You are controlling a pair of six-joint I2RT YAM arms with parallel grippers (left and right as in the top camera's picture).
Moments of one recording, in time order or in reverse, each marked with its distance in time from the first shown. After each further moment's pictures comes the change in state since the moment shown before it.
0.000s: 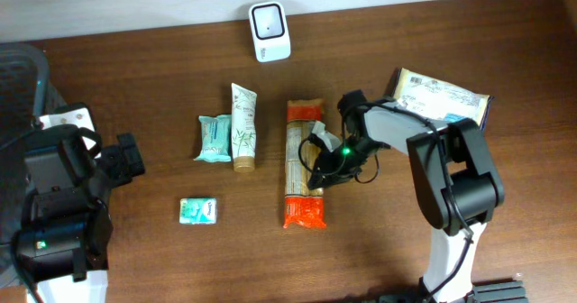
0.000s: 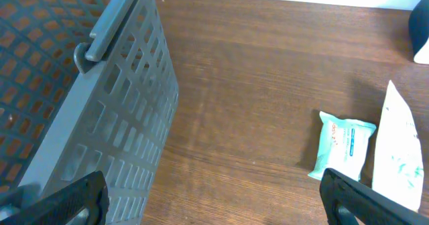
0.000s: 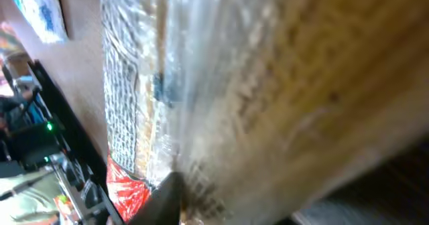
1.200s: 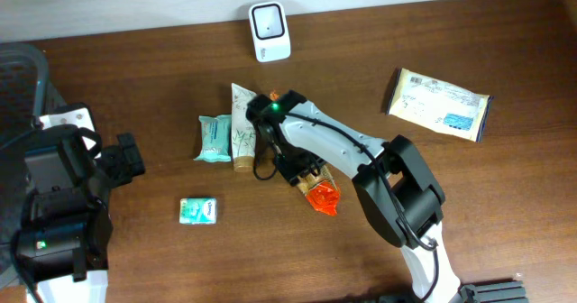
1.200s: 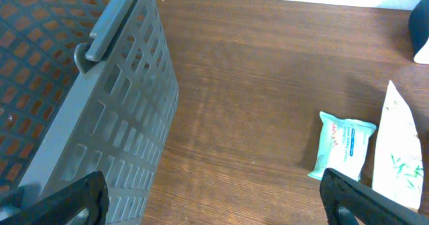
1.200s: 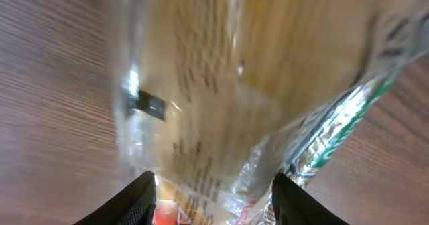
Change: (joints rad) left arm 0.000 0.000 0.000 0.000 0.000 0.000; right arm 0.405 0.111 0.487 -0.388 0.842 0.347
